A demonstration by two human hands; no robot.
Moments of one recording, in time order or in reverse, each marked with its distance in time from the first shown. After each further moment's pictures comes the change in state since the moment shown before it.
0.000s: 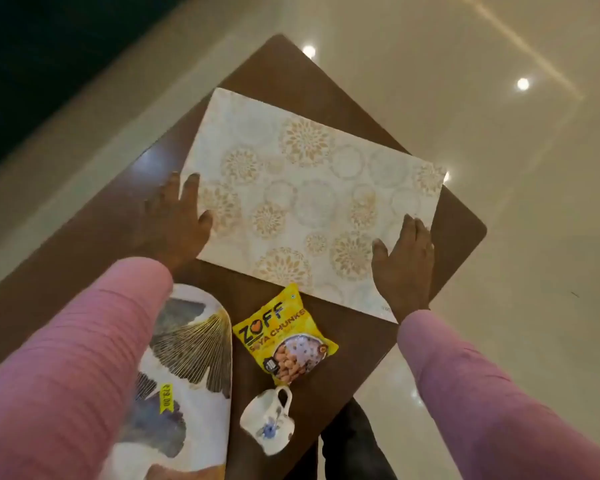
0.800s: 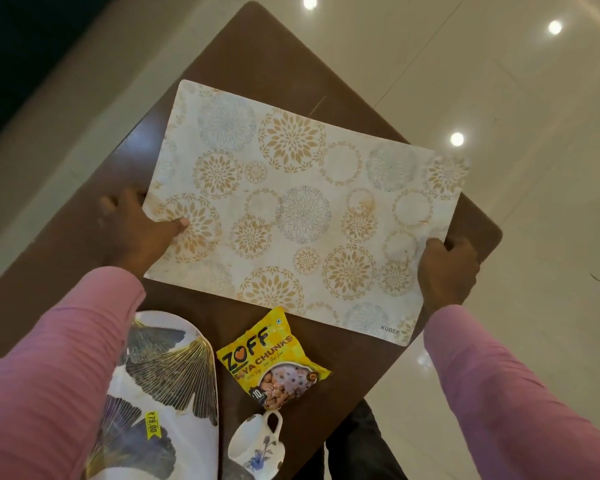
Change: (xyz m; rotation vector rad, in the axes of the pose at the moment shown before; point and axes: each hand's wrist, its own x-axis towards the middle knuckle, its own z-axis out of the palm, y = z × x) left_hand 0.035 0.010 -0.002 -0.339 -0.027 -0.488; right_hand 0.064 0.036 -0.019 0.376 0.176 0.567
